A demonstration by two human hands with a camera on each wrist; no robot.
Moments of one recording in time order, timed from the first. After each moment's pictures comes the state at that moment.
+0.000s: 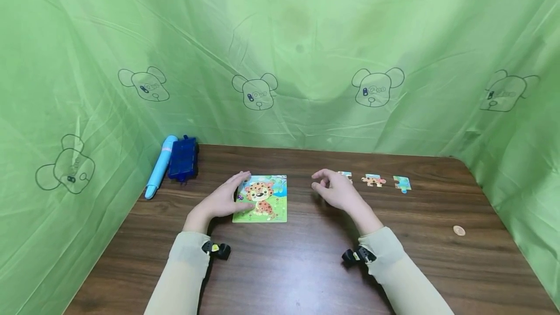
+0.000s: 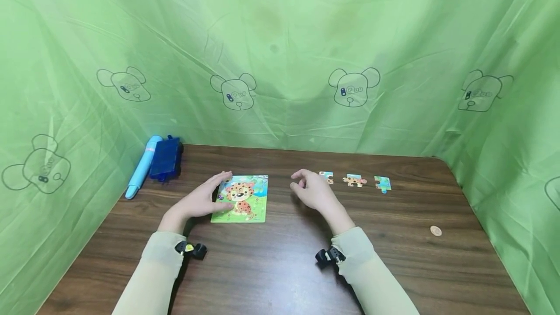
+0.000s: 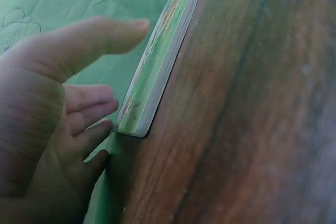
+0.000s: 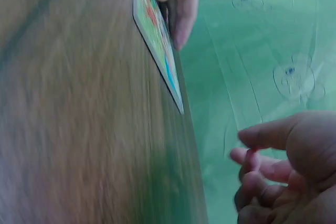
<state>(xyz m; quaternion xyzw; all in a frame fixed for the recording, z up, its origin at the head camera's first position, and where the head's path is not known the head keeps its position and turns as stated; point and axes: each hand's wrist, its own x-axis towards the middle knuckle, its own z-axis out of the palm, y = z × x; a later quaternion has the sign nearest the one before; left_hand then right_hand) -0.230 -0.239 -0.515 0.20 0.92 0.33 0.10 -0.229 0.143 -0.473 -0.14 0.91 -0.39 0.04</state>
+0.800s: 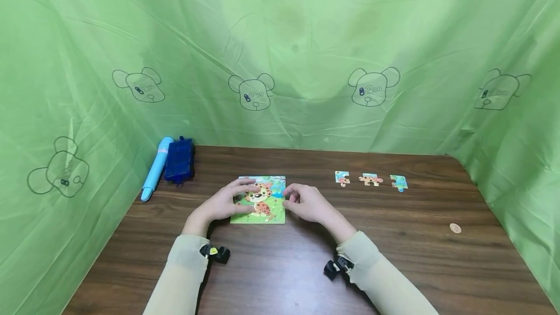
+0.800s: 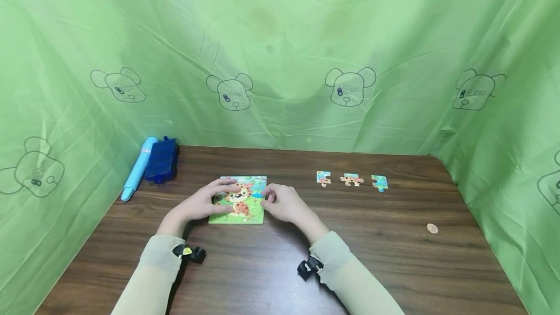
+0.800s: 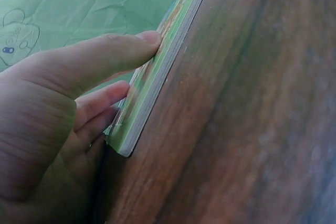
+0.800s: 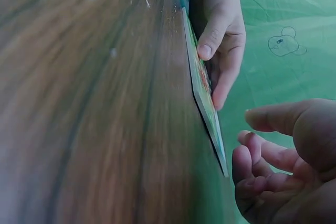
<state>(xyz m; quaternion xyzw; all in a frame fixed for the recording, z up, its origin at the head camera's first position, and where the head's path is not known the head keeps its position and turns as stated) -0.233 -0.237 -0.525 0.26 0.89 0.36 0.11 -0.212 0.083 -0.491 -0.23 0.87 -0.42 0.09</state>
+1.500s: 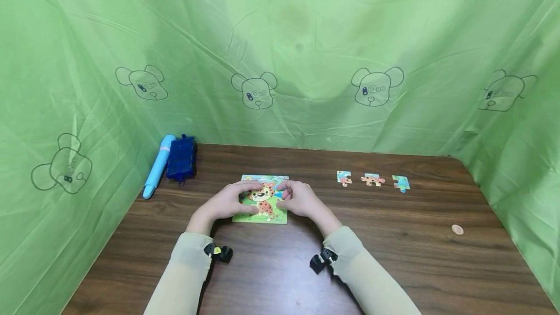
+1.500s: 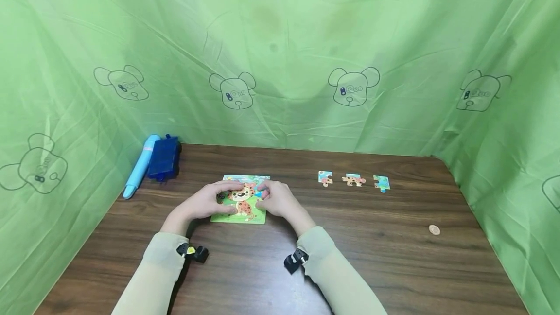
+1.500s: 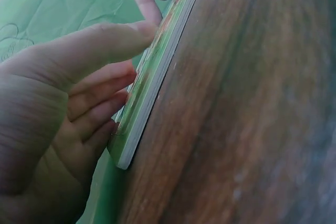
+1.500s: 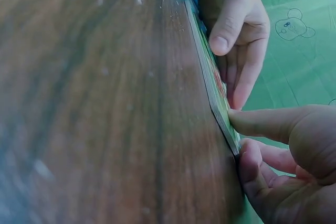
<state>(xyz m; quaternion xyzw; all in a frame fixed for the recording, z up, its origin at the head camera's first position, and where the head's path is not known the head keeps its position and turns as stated) -0.229 -0.223 -0.513 0.25 0.89 0.36 0.12 -0.228 0.055 -0.505 -0.18 0.87 -0.44 0.11</state>
